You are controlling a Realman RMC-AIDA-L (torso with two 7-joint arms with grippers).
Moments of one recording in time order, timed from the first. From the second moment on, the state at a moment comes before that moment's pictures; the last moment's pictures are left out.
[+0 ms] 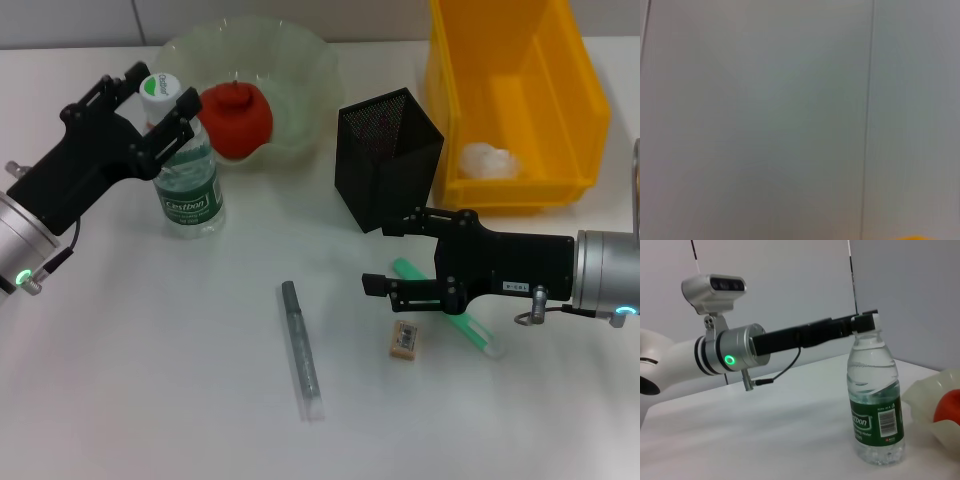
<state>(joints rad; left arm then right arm) -0.50 -2.07 0.42 0.13 1.54 1.44 -0.63 0.58 2.08 -0.78 -0.35 -1.90 -1.46 1.02</state>
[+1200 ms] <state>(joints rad) -0.31 -2.02 0.70 0.47 1.89 1.83 -0.97 0.64 2.04 -0.87 -0.78 -2.12 -1.65 1.73</state>
